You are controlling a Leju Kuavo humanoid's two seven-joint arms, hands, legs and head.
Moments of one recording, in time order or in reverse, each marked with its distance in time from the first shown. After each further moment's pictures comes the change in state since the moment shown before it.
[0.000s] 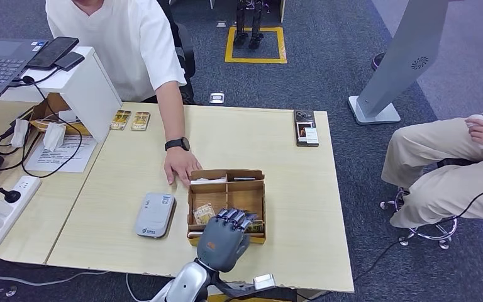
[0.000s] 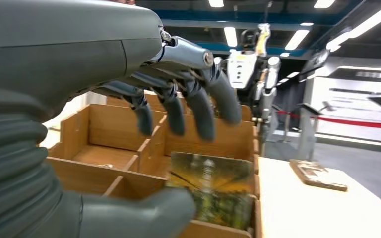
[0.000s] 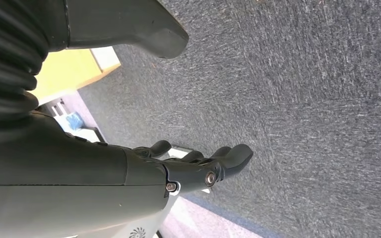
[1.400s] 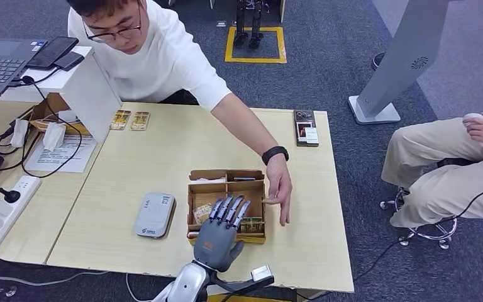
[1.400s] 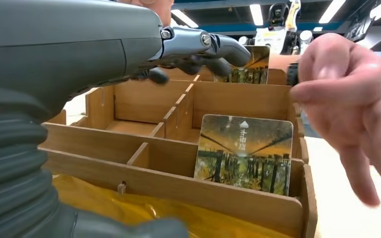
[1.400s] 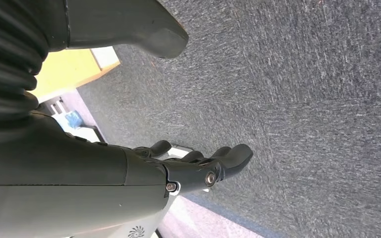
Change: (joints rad) left arm -0.021 -0.007 0.002 0.084 -0.010 -0.001 0.133; right arm 0.000 0.000 0.000 0.000 0.007 0.001 0.000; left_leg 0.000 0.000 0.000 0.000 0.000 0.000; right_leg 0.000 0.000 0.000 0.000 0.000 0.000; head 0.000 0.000
